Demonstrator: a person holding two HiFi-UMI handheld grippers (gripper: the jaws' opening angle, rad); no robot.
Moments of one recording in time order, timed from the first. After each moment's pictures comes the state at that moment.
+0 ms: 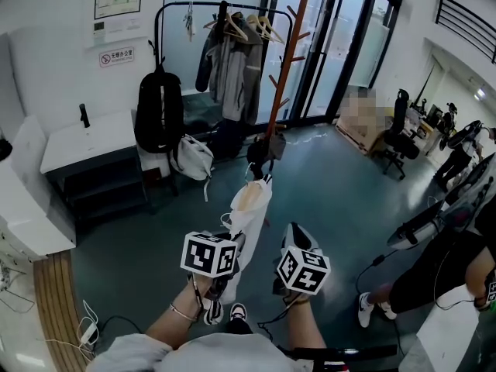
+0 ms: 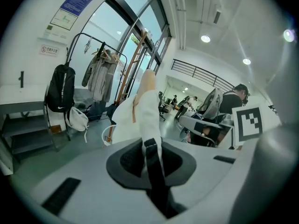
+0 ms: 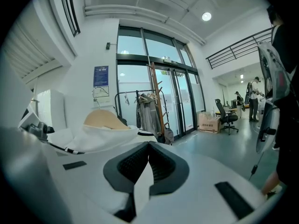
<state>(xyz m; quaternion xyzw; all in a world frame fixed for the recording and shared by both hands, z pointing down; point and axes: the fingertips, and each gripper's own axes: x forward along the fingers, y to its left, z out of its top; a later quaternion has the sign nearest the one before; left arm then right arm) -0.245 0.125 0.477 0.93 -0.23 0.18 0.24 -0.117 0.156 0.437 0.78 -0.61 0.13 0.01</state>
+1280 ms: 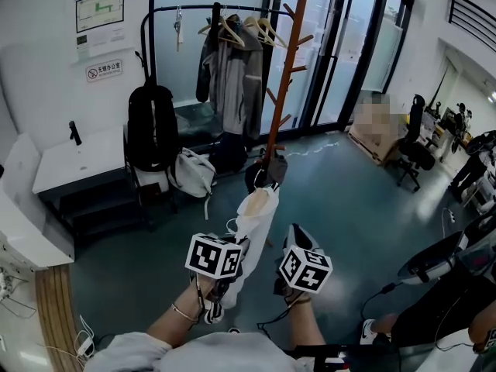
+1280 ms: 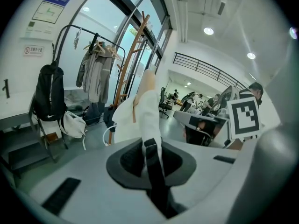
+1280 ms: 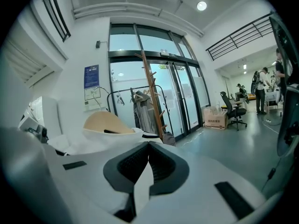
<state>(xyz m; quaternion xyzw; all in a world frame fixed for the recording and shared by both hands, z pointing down) -0.111 -0.014 0.484 0.92 -0.23 0.21 0.23 0.015 -0.001 0.446 0.76 -0.63 0.16 -0.01</state>
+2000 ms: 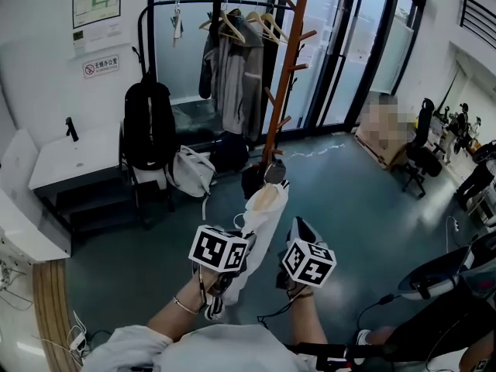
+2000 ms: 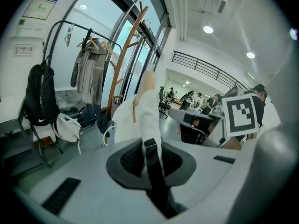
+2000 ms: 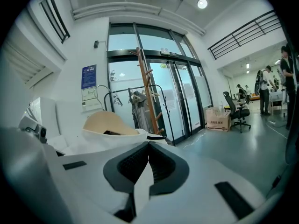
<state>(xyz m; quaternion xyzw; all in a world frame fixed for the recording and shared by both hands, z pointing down) -0.042 -0.059 0.481 0.92 -0.22 0.22 0.23 0.078 -0.060 0.443 0.75 -0.64 0.15 -0.01</state>
